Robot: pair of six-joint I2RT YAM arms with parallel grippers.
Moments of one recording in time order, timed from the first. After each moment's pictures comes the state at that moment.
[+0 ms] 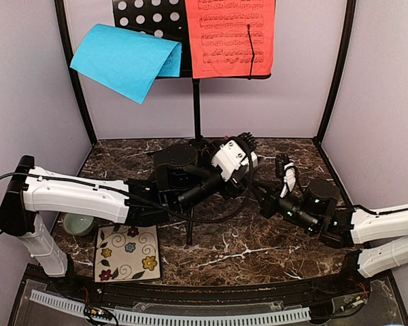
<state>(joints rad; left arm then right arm) -1.26 1.68 1.27 0.43 -0.40 0.41 1.00 1.08 0.41 0.60 0.24 0.29</state>
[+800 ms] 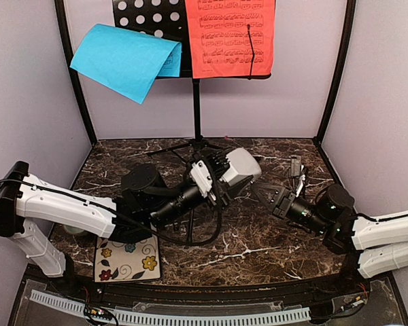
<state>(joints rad) -1.28 1.57 0.97 0.86 -0.21 0.50 0.93 1.03 0.28 0.92 -0.10 0.78</state>
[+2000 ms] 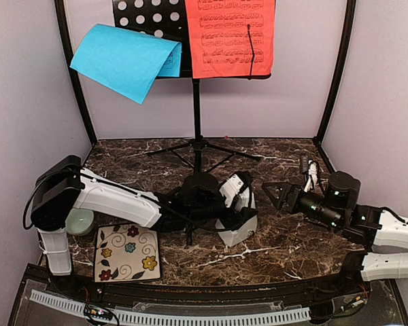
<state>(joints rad) -1.14 1.93 1.17 0.42 -0.02 -0.03 0.88 0.75 0.42 0.14 0.13 0.61</state>
